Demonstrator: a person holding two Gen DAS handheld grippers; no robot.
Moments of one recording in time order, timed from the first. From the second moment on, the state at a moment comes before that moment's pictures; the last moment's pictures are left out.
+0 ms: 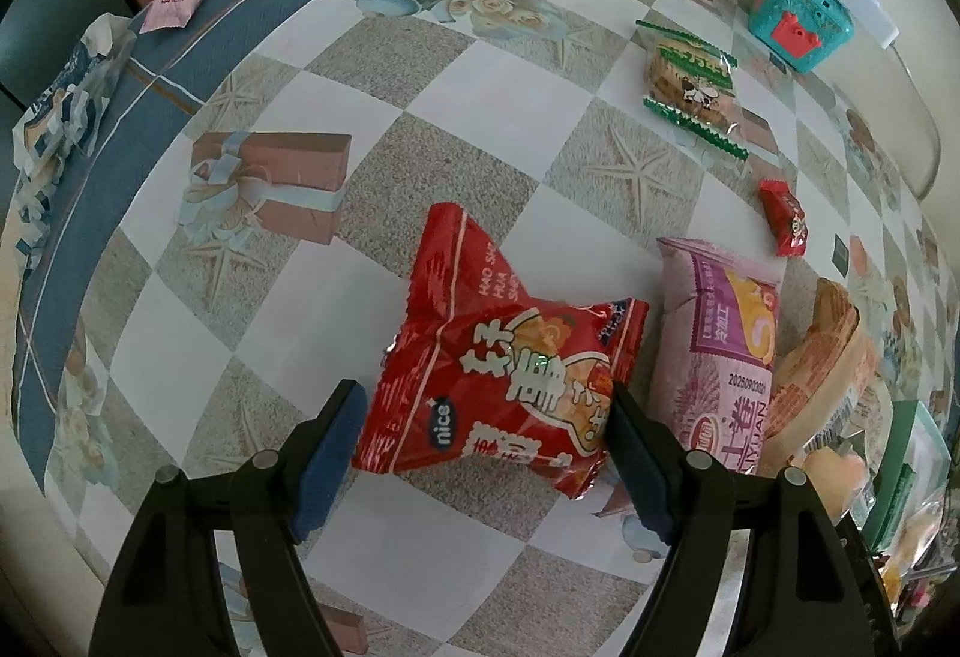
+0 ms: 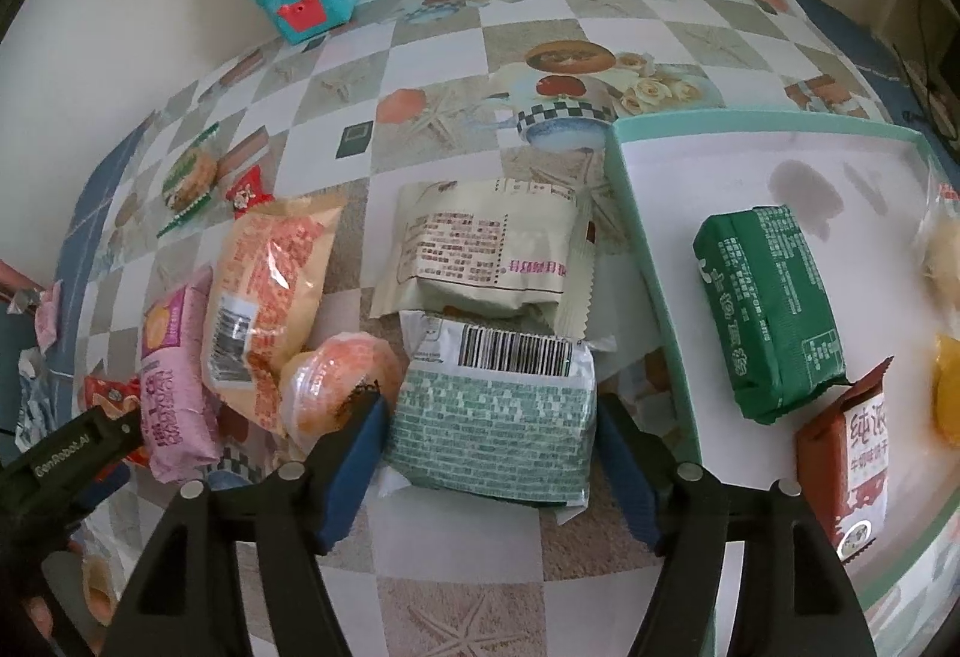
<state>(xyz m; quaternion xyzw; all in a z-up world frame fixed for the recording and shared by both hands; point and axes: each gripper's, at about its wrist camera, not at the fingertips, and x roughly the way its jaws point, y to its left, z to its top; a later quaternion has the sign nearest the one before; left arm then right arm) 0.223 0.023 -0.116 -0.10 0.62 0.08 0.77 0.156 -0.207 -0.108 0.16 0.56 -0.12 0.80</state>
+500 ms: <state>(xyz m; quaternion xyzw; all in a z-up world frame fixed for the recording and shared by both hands) 0.218 0.027 -0.106 -0.12 0.62 0.07 0.78 0.154 -0.206 -0.100 0.16 0.55 -0.11 0.81</state>
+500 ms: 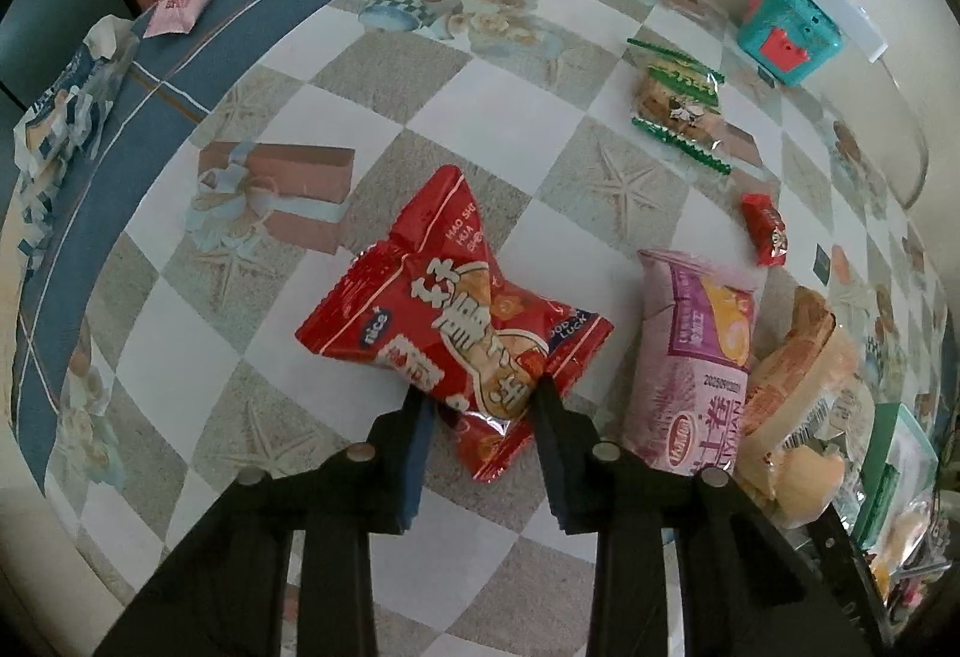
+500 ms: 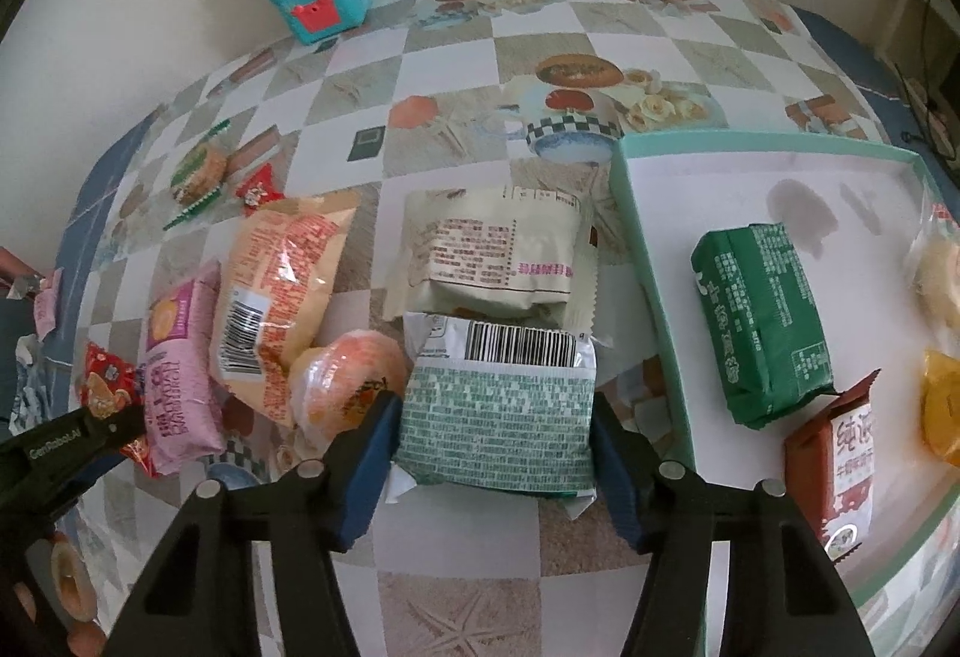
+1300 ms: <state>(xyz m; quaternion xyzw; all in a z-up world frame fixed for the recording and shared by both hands) 0.198 0.056 -0.017 -0.17 0.53 0.04 0.83 0.138 -0.215 -0.015 0.17 0.48 -0.11 0.85</state>
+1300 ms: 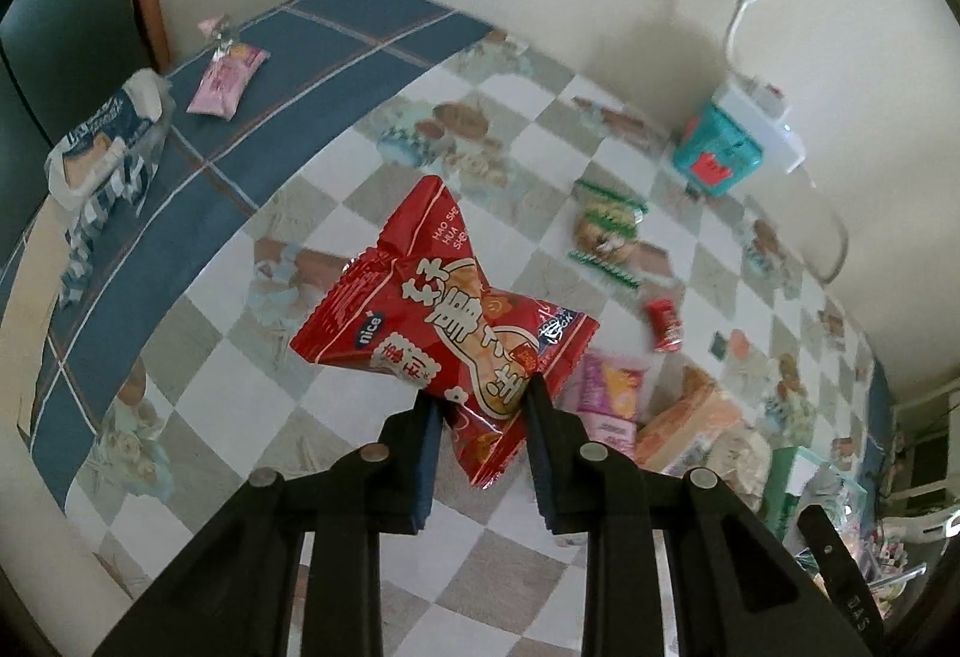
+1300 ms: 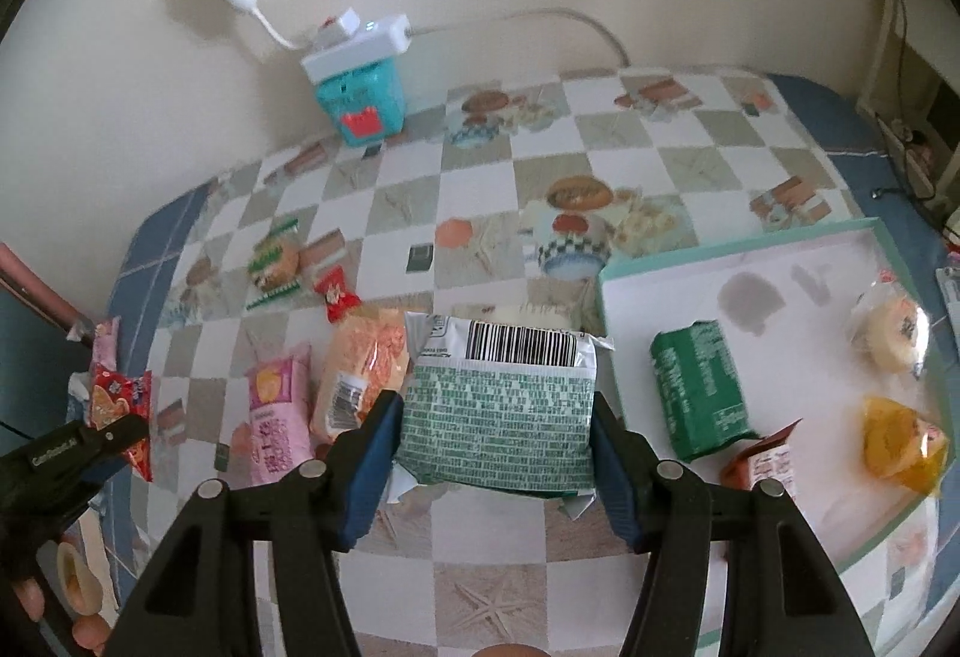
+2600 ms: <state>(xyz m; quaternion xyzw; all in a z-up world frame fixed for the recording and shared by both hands) 0.156 -0.219 0.009 0.00 0.53 -0.16 0.83 0.043 -0.431 0.001 0.29 0.43 -0.27 0.81</state>
